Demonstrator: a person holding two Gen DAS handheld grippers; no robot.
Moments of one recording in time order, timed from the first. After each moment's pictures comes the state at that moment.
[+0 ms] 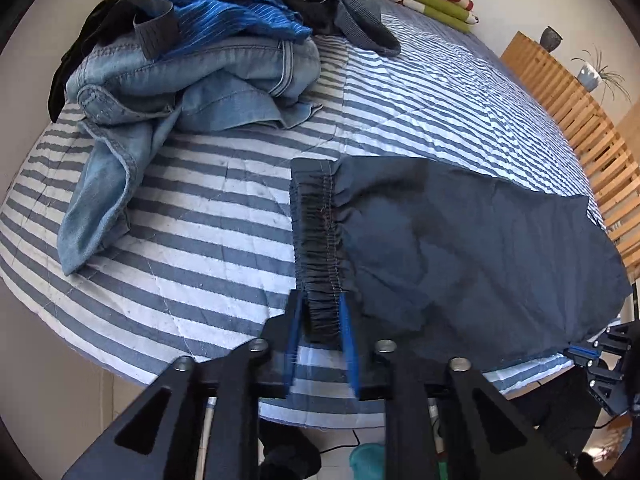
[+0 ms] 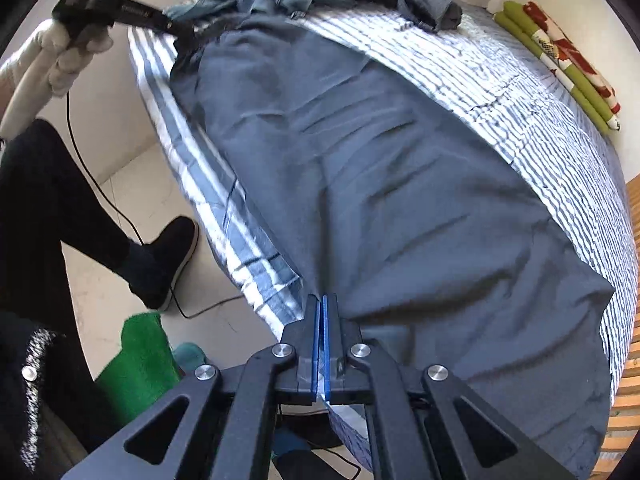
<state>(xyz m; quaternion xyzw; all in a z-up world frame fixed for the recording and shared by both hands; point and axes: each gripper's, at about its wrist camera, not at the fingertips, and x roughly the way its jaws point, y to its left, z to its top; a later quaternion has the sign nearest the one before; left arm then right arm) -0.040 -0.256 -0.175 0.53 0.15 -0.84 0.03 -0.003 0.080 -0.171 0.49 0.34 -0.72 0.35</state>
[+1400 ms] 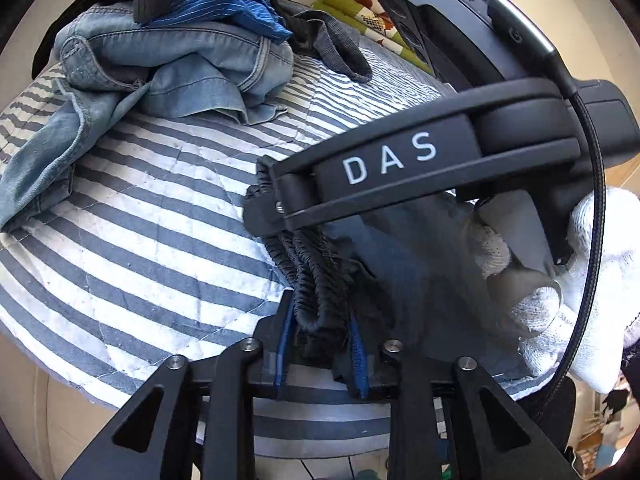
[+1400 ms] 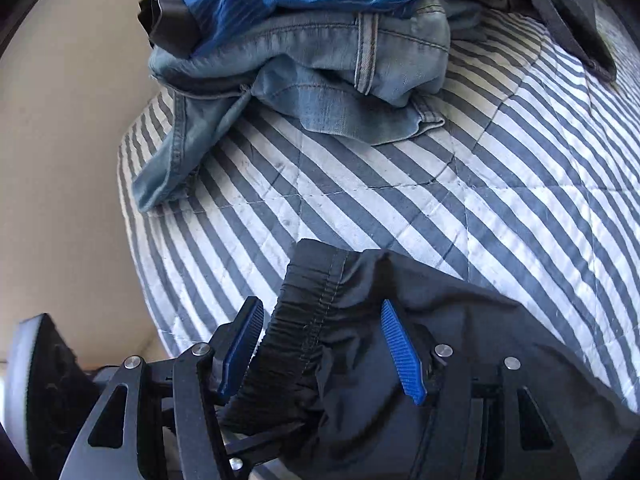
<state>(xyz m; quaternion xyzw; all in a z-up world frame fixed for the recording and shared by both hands) -0.020 -0.234 -0.206 0.44 0.23 -0.87 -0.02 -0.136 -0.219 -0.194 0.61 0.17 -0.64 0.42</state>
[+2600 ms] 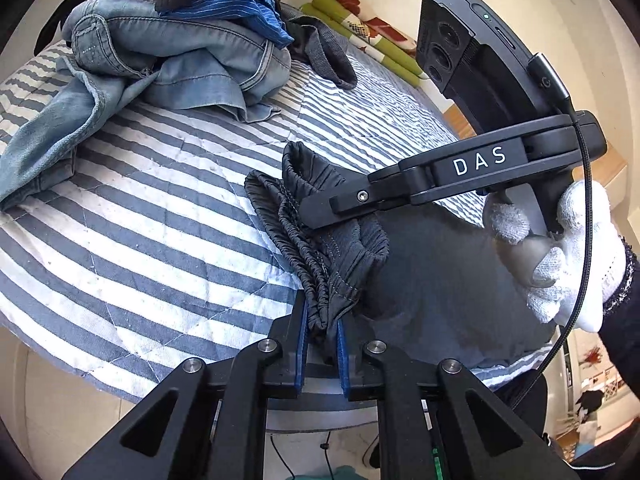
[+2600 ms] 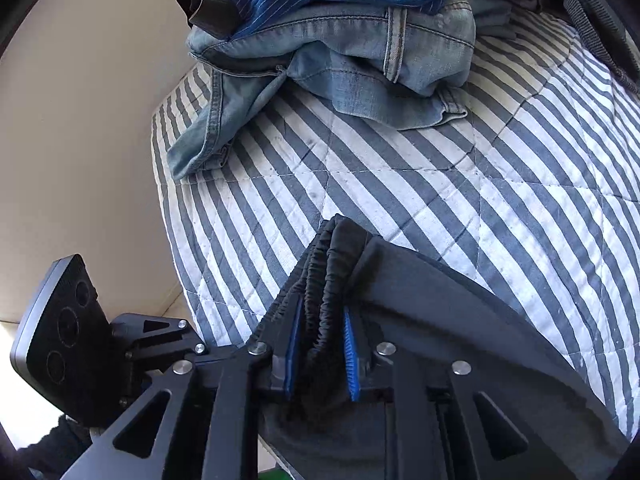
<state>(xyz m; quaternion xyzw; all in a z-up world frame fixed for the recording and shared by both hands) 0.006 -0.249 -0.207 0.42 0.27 -0.86 -0.07 -0.133 -0.210 -0.183 0.63 0.17 -0.59 0.48</state>
